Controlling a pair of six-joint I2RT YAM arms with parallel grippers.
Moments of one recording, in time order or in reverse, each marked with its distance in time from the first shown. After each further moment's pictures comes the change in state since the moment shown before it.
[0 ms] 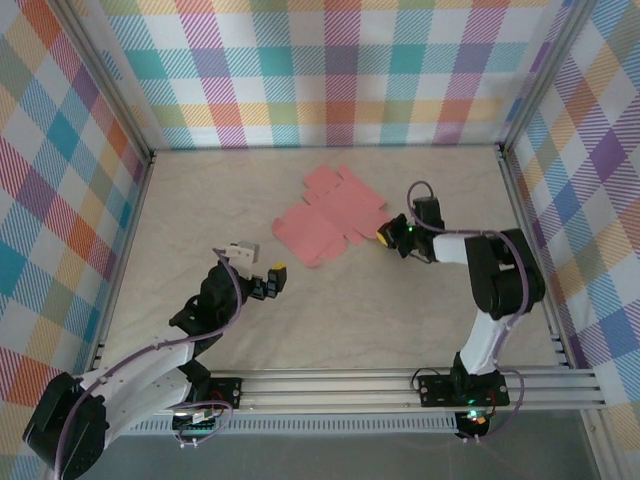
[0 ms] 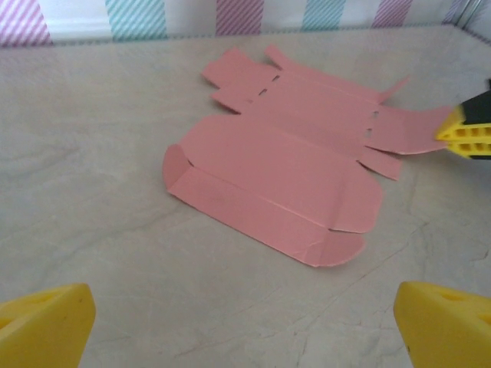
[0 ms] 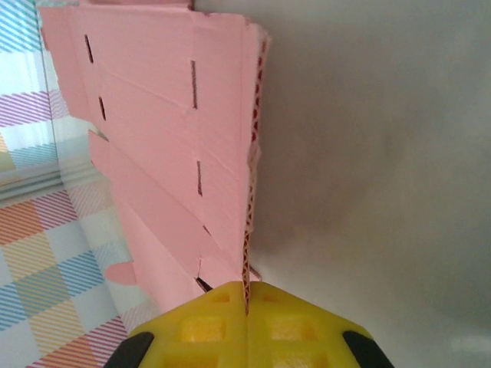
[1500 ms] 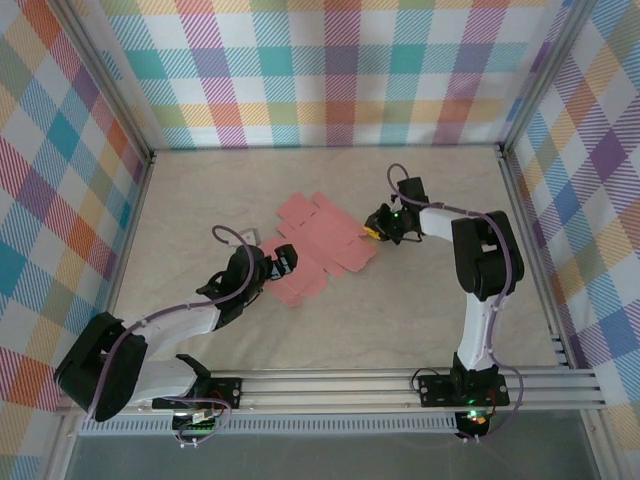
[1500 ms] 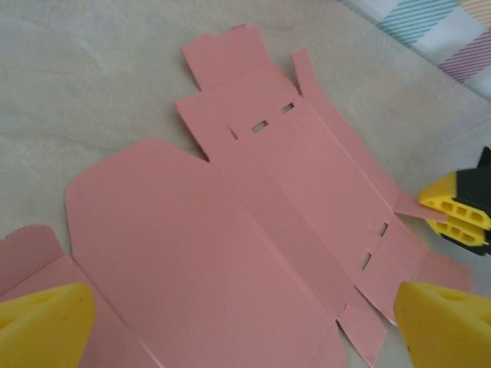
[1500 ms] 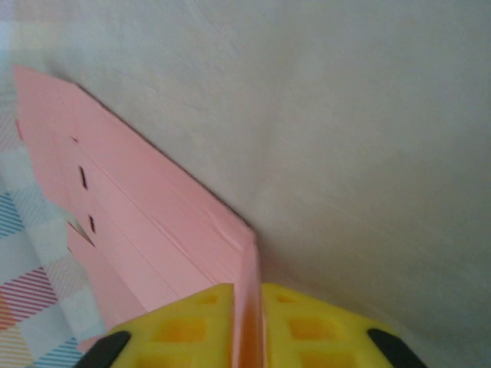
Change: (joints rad) left arm -0.006 0.356 0.162 0.019 -0.040 -0.571; right arm 0.006 0.209 0.364 -0.386 -0.080 -0.309
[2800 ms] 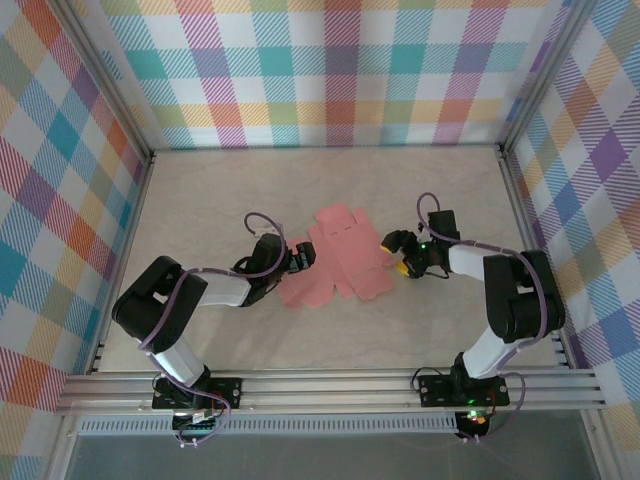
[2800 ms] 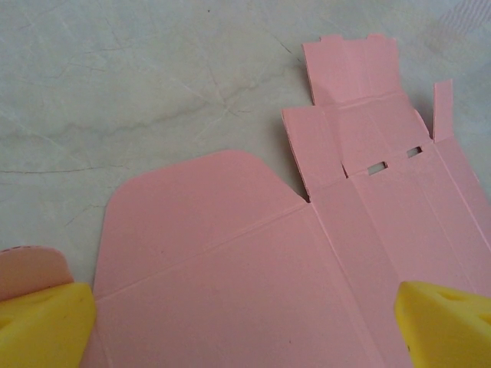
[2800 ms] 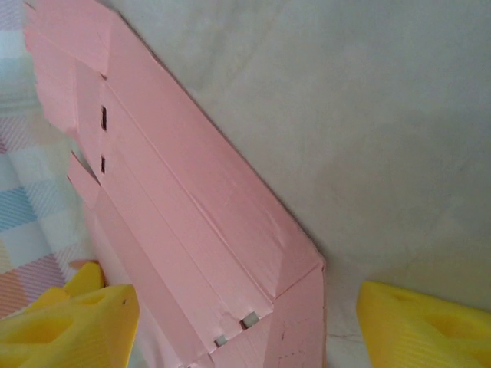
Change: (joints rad) left arm 0.020 0.423 0.153 0.191 0.107 0.066; right arm -0.102 -0.339 -0.438 0.125 -0.051 0.019
